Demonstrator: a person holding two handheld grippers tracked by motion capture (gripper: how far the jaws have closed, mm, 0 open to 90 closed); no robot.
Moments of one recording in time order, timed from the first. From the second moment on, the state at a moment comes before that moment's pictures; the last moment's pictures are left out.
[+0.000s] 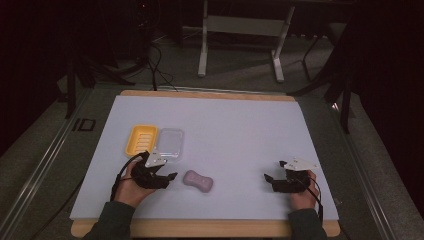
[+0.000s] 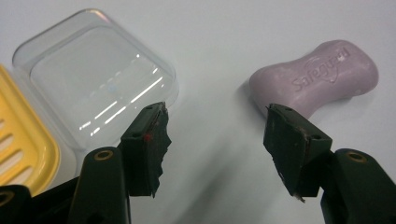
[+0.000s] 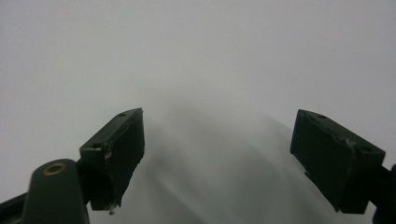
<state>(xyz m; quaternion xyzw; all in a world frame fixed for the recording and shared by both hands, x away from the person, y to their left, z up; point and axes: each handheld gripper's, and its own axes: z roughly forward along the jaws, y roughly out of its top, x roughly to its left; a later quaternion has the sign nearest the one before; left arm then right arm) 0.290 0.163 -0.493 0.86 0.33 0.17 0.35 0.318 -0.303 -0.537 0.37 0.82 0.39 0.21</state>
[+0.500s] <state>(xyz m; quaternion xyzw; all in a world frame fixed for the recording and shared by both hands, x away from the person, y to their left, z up) 0.294 0.150 -0.481 0.88 0.29 0.17 0.34 0.318 -0.302 -0.538 0.36 0.82 0.39 0.21</state>
